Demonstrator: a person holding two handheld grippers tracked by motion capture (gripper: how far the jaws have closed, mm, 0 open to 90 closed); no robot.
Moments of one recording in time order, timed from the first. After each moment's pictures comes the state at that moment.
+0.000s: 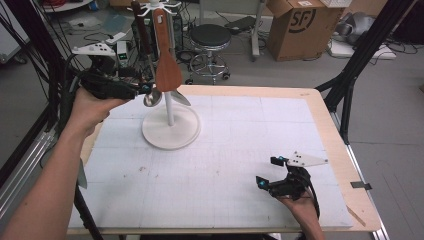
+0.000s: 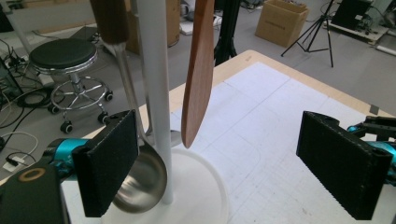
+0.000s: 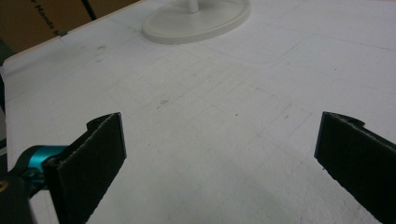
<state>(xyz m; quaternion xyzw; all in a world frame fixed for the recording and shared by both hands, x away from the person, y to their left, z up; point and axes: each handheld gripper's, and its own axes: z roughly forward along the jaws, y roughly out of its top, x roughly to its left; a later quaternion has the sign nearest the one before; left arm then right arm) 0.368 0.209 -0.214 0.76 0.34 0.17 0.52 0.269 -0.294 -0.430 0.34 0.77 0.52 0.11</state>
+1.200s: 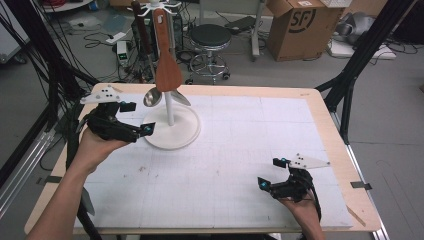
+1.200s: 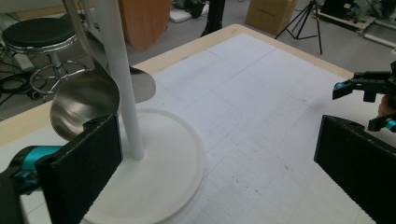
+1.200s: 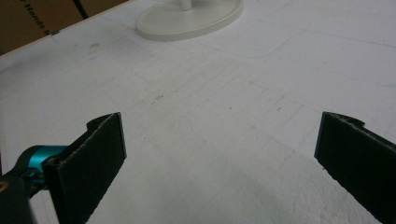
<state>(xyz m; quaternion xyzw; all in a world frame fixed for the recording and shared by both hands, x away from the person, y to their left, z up) 0.319 0.205 -0.285 0.77 0.33 0.15 0.52 0.263 -0.297 -0.431 0.35 0.77 0.52 0.11</state>
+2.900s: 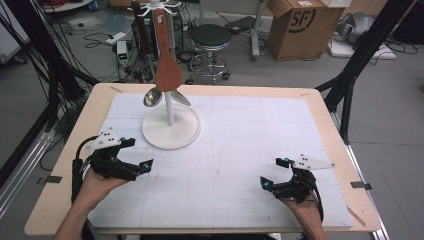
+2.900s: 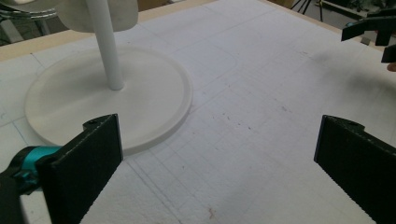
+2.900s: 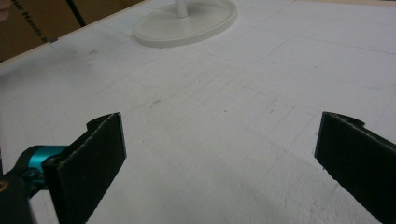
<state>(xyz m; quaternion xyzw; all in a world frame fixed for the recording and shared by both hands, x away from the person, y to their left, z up) 0.273 0.216 -0.369 0.77 0.35 0.15 0.51 0.260 -0.303 -0.428 0.36 0.76 0.53 0.12</state>
